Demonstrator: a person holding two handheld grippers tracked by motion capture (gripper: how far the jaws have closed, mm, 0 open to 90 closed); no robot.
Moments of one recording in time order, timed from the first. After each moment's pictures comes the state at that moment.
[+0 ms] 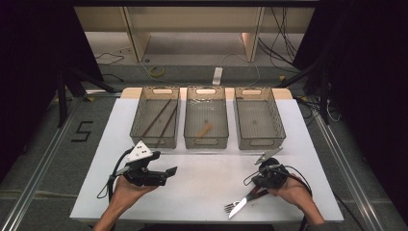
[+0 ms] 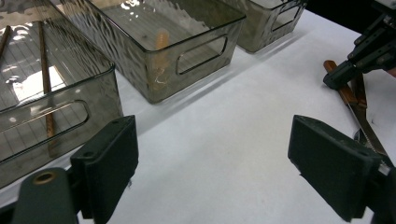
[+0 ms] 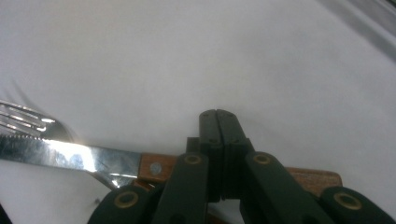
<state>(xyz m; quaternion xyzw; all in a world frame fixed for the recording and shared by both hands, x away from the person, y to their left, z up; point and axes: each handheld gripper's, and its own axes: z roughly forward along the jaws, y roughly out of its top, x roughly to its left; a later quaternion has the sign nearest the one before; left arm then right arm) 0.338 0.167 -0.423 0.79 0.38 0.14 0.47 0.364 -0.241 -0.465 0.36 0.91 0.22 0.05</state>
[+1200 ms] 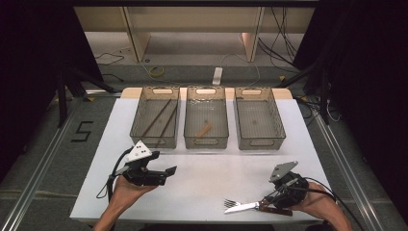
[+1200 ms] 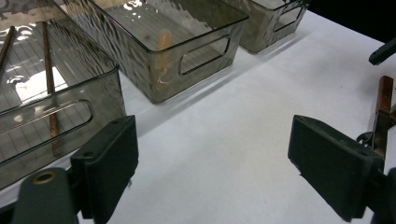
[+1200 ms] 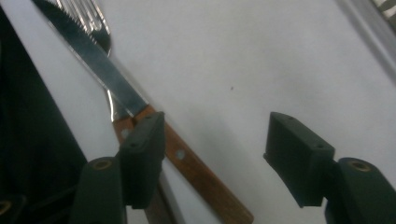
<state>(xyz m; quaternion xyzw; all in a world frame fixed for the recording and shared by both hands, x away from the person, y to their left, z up) 0.339 0.168 -0.423 0.78 0.38 0.14 0.47 0.317 -0.266 -0.437 0.25 0.95 0.18 0.10</state>
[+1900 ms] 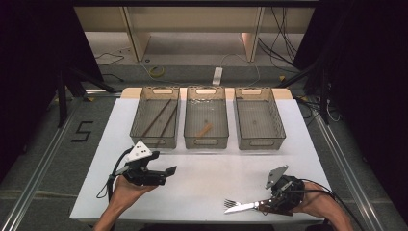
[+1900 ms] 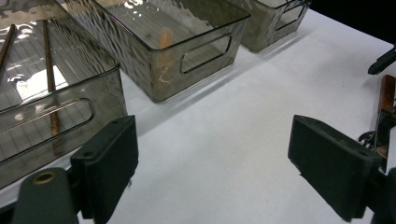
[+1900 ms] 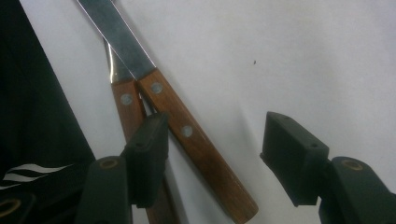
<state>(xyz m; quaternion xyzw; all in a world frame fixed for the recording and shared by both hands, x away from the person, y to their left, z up) 0.340 0.168 -0.423 0.78 0.38 0.14 0.47 0.319 -0.261 -0.447 0.19 0.97 0.12 0.08</state>
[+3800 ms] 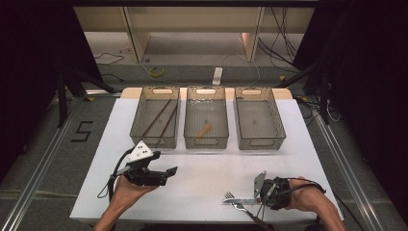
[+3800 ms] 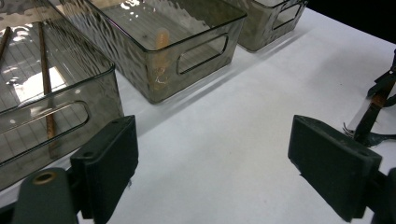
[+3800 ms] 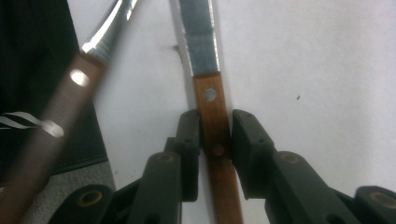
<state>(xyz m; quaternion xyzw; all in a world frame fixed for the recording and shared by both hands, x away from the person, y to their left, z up) 0.339 0.166 -0.424 0.79 0.37 0.14 0.47 0.322 -0.227 -0.453 0.07 0.99 0.04 0.07</state>
